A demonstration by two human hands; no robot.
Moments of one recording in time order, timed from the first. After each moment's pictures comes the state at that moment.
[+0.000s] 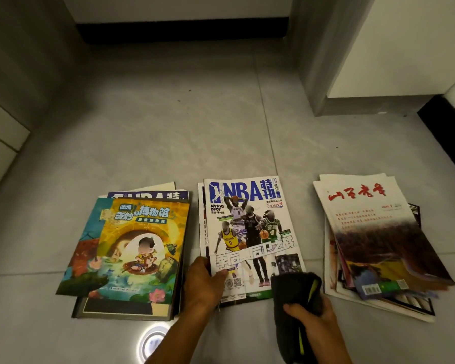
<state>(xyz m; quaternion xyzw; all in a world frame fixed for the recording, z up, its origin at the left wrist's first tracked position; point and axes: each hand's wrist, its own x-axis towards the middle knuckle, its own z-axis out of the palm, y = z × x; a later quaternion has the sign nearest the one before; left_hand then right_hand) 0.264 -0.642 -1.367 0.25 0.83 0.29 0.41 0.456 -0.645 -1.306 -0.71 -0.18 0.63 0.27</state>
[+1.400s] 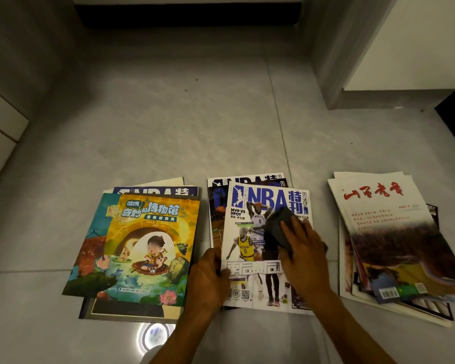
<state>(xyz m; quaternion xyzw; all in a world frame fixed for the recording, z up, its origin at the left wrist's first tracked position) 0.242 -0.643 -1.352 0.38 0.81 0.25 0.37 0.433 -0.555 -1.397 -0.59 -0.79 0.12 0.11</state>
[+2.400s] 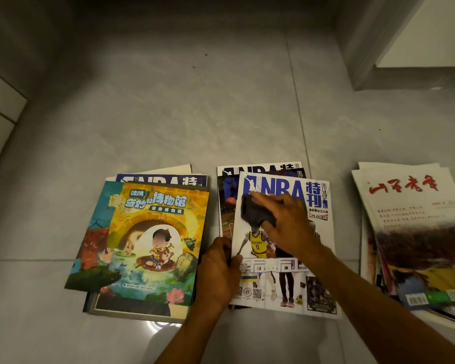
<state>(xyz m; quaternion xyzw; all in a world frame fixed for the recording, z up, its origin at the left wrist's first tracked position) 0.238 -0.628 -1.367 0.36 0.82 0.24 0.38 0.370 -0.494 -1.379 -0.49 -0.84 0.23 0.09</state>
